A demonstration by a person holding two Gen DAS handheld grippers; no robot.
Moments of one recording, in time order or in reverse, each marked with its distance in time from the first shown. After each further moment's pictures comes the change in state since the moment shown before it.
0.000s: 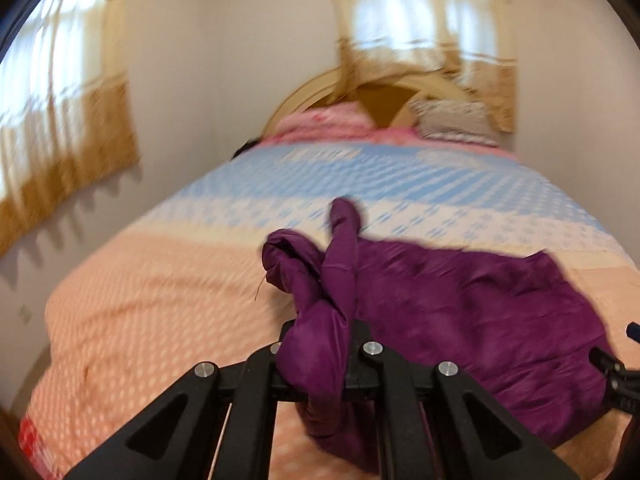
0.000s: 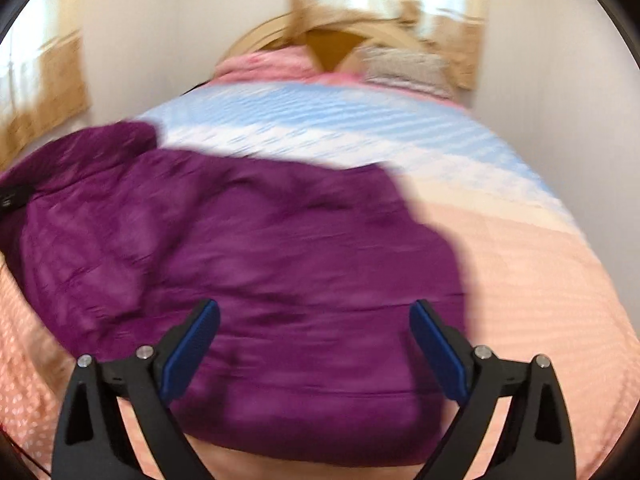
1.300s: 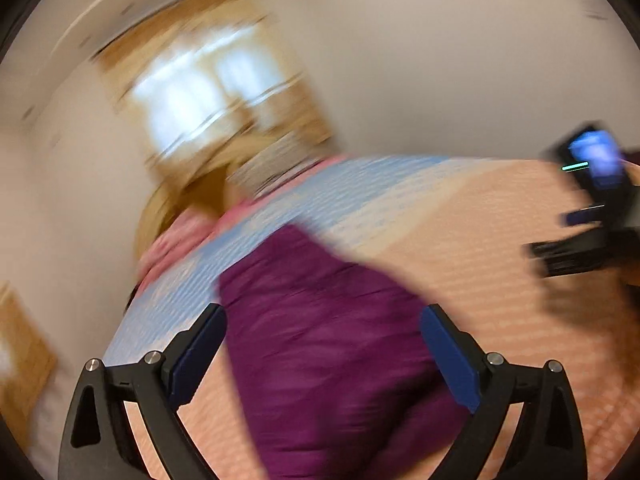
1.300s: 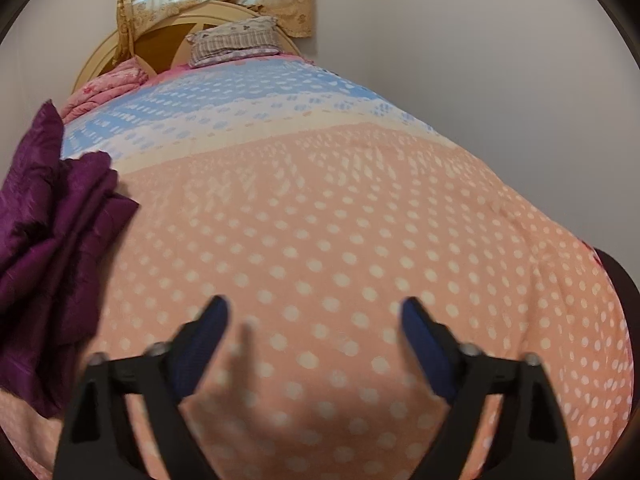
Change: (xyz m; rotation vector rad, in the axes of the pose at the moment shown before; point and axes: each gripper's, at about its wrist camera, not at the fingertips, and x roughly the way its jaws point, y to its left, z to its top) left arm -0.051 -0.217 -0.011 0.556 -0.182 -0.264; right arm -0.010 -0.189 -0.044 0.300 0.112 -0.253
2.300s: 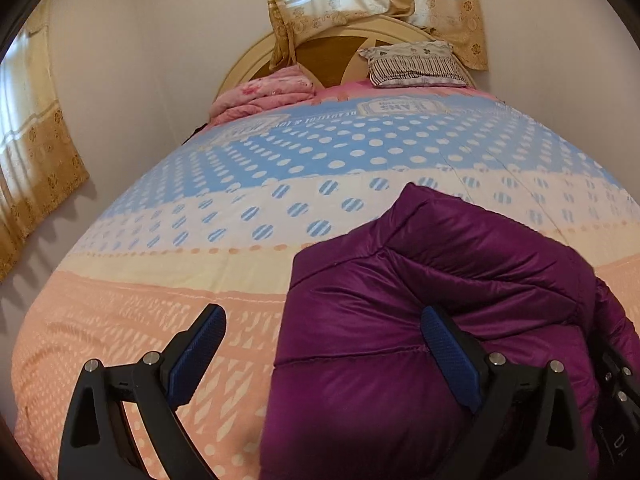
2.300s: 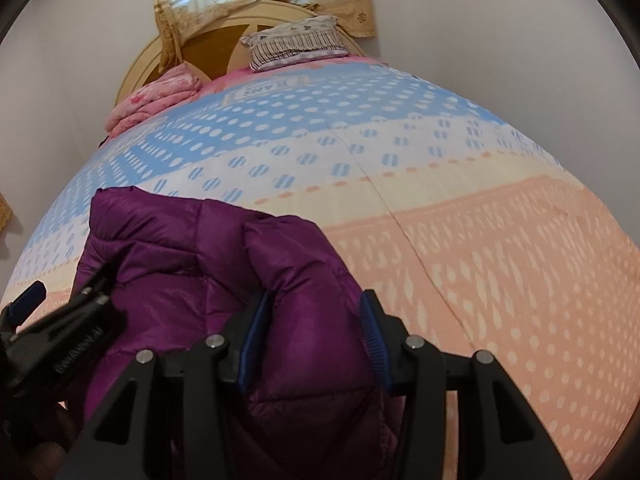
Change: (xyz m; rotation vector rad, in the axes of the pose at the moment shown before) left arm 0.224 0.081 -0.017 -0.460 0.369 0.219; right arm 0.057 0.190 0.072 0.036 -0.005 0.190
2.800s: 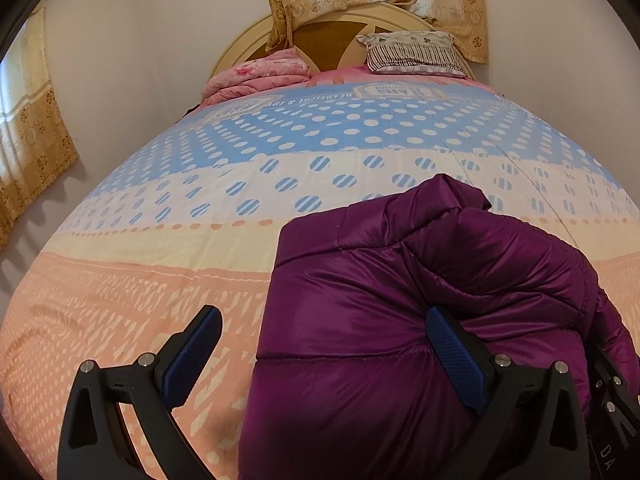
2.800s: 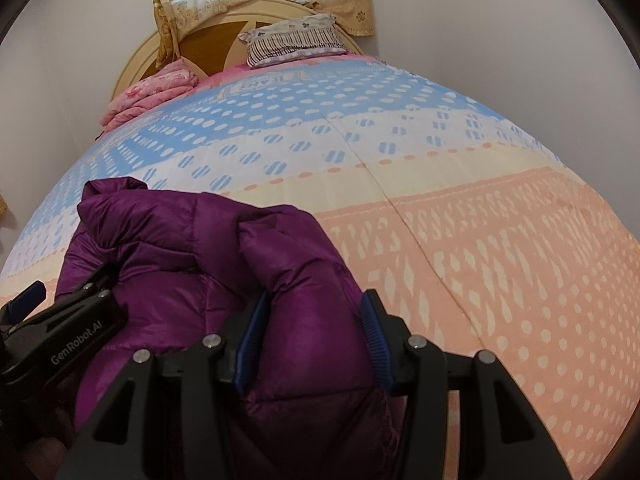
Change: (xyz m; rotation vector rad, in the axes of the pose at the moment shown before) left arm 0.017 0.001 -0.012 -0.024 0.045 -0.040; right arm 0.016 0.000 -0.011 -0.020 0.000 -0.026
